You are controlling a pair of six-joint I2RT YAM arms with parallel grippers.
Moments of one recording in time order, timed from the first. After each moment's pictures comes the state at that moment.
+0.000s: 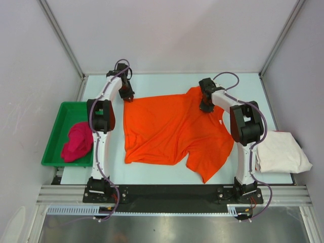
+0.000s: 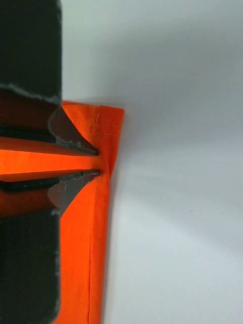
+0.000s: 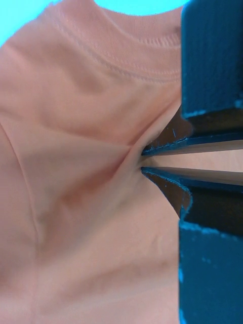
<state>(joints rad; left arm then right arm) -0.11 2.53 2.30 -0.97 -0.02 -0.44 0.30 2.14 1.59 -0.57 0.27 0.65</state>
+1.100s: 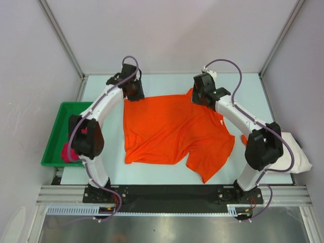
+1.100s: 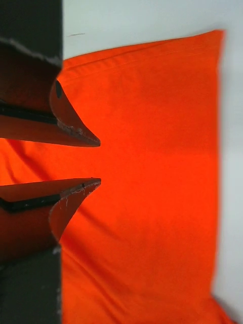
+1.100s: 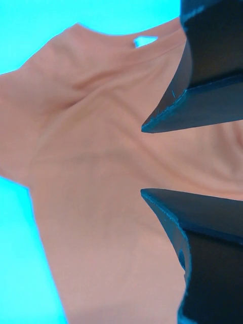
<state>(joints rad) -0.29 1.93 1.76 -0.74 -0.01 -0.45 0.47 1.75 1.50 -0.52 0.32 0.52</state>
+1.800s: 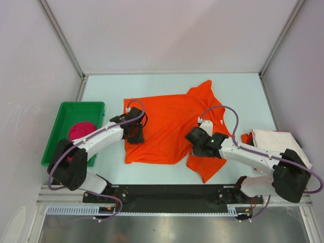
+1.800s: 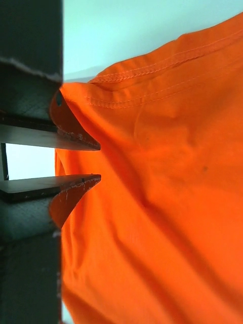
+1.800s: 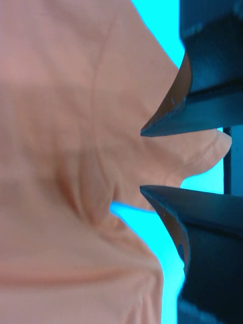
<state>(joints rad) -0.54 1.43 0.92 -0.66 -0.11 -0.59 0.89 1.29 0.84 -0.70 0.42 0.85</state>
